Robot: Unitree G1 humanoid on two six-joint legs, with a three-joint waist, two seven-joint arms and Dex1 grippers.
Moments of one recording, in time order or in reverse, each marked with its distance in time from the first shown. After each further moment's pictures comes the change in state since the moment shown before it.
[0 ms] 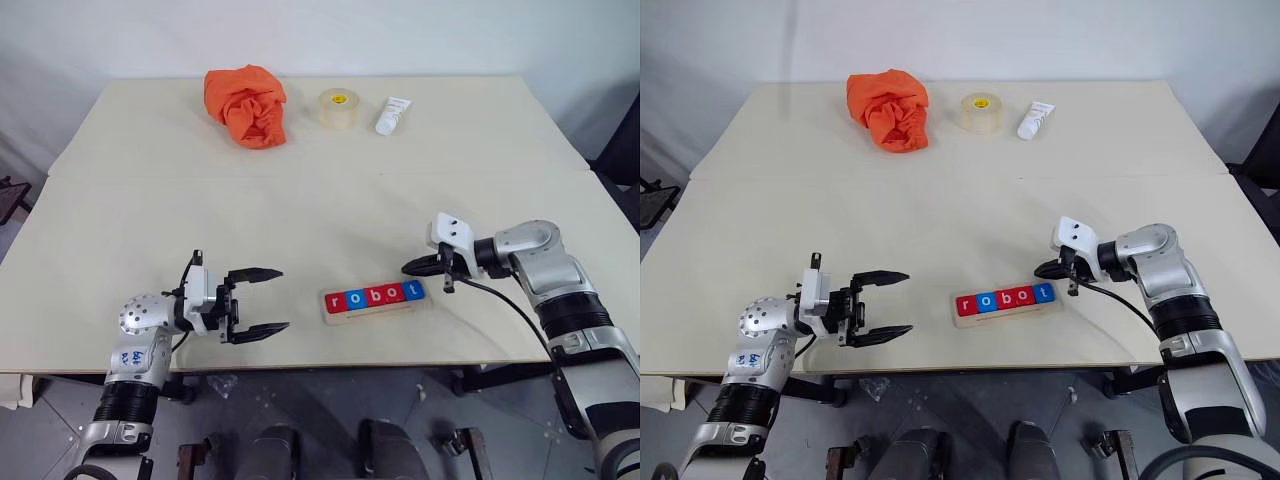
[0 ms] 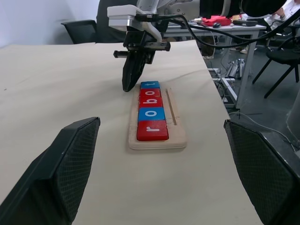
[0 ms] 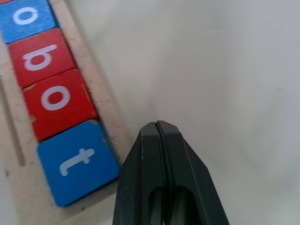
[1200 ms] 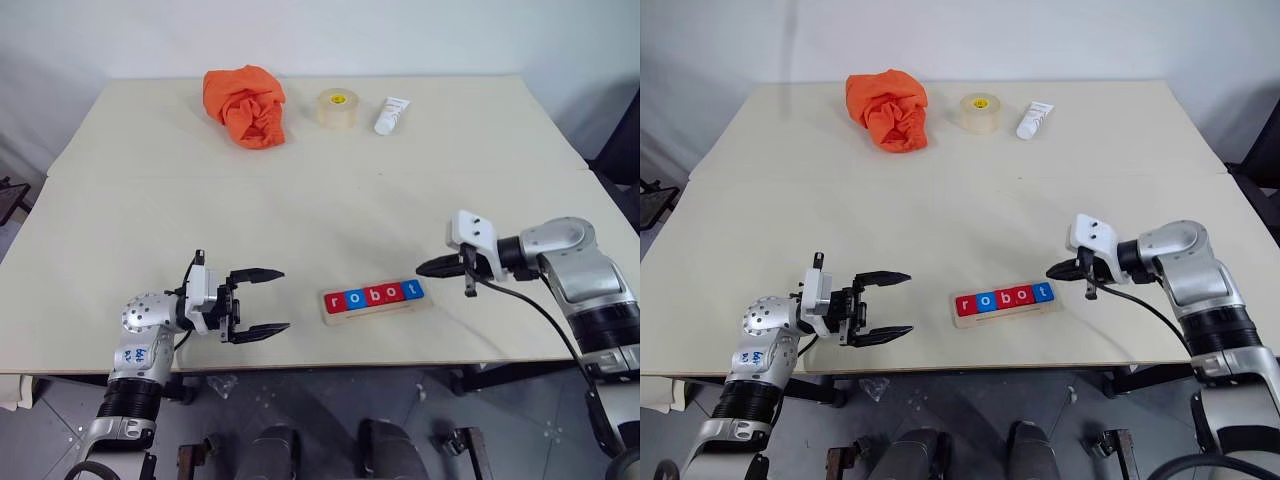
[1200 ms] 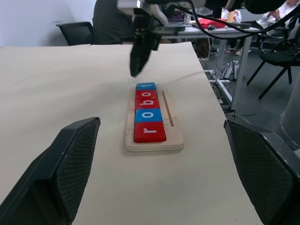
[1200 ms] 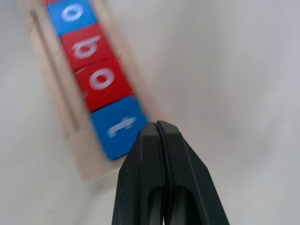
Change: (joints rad) left arm -0.012 -0.012 0.000 0.035 0.000 -0.008 -0.027; right arm 0.041 -0.108 -0.013 -0.180 0.092 0.078 0.003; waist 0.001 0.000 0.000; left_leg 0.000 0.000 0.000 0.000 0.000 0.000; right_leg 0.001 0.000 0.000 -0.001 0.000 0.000
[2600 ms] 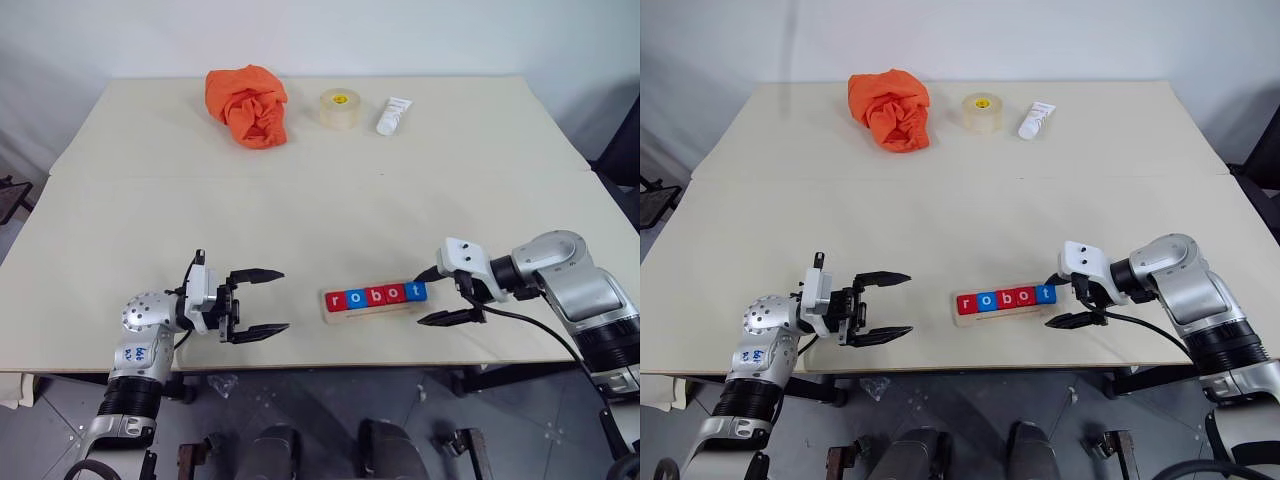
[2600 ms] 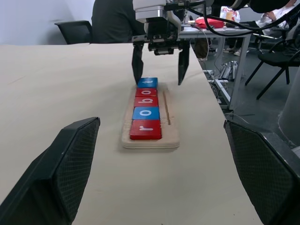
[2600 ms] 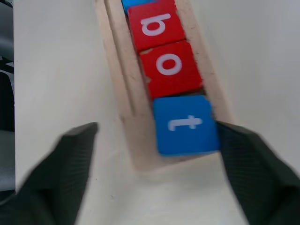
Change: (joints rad) left arm -0.008 0.001 0.001 0.019 0.000 0.000 -0.016; right arm 0.130 -0.080 0.071 -0.225 0.010 0.113 0.068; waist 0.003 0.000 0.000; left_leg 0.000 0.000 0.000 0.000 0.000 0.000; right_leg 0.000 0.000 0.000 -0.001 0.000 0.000
